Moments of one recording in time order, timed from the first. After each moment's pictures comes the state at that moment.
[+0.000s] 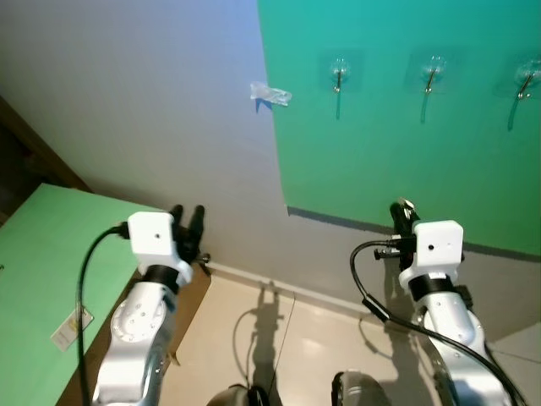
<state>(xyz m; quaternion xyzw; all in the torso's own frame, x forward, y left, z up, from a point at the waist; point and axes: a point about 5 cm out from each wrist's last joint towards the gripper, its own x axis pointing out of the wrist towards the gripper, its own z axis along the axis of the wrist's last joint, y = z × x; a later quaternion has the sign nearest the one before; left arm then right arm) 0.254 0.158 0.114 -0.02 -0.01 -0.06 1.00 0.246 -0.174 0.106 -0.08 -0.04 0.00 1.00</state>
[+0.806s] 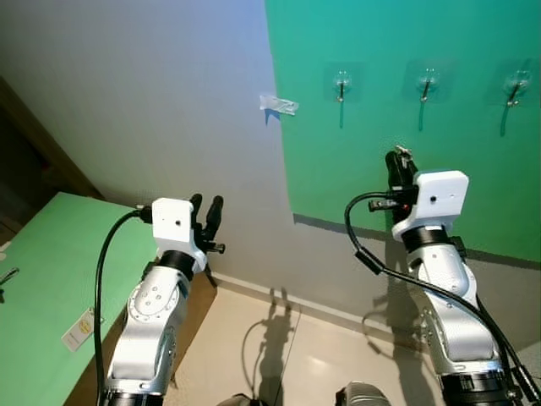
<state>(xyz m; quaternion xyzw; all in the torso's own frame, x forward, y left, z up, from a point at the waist) 0.270 0.148 0.118 -0.01 -0.02 -0.10 1.00 0.282 -0.160 0.160 -0.06 -0.14 0.03 0.99</state>
